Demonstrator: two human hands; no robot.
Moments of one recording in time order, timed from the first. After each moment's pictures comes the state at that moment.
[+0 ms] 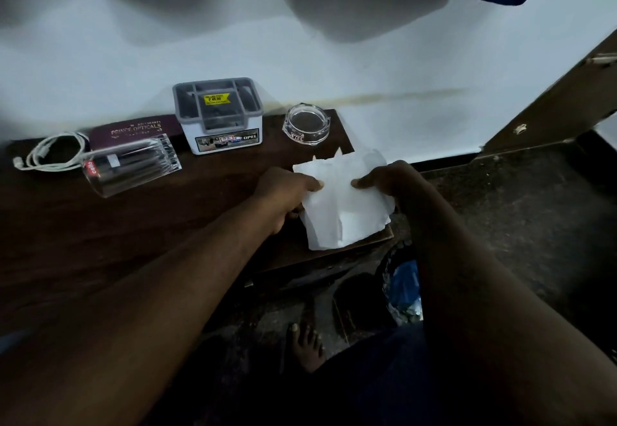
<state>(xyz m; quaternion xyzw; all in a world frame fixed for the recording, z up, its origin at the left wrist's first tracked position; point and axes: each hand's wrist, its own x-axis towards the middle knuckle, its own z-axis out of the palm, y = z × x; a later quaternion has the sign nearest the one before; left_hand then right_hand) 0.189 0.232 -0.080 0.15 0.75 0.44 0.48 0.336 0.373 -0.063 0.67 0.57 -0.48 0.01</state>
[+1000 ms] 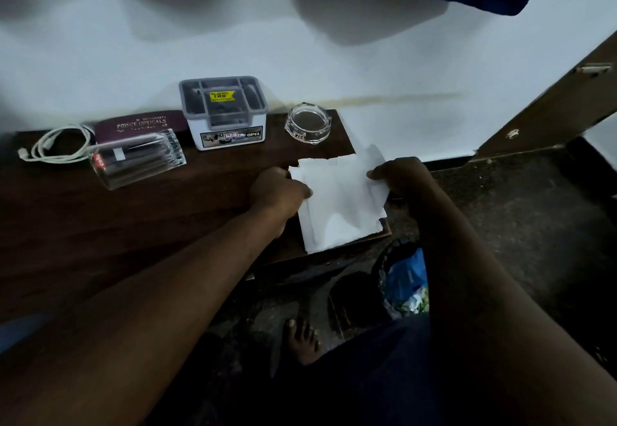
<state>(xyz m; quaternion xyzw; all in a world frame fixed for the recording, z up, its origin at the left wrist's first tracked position) 0.190 0.221 -0.092 0.17 0.78 0.46 0.39 0.353 0.362 -0.052 0.66 0.60 -0.43 -0.11</state>
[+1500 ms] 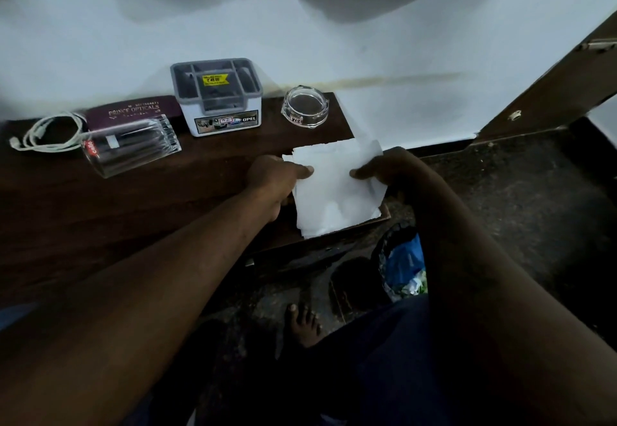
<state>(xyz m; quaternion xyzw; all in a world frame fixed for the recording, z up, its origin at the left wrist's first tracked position) 0.191 0.217 -0.084 0.11 0.72 0.49 0.47 0.344 0.343 -0.050 0.64 0.58 -0.51 -0.02</state>
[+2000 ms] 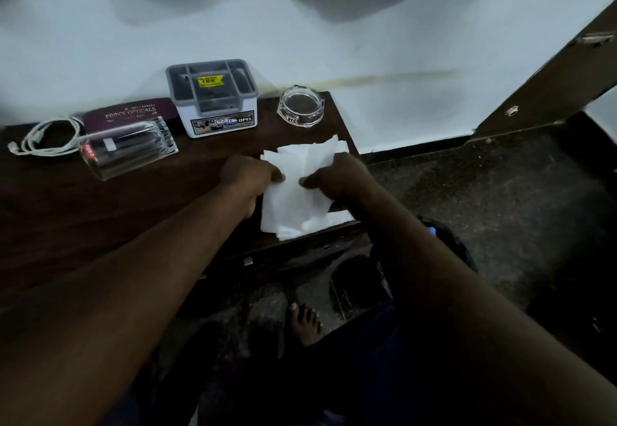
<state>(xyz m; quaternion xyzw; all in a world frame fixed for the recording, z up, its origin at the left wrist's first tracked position) 0.166 0.203 -0.081 0.09 0.77 0.46 0.44 0.300 0.282 -0.053 0.57 0.67 -0.47 -0.02</state>
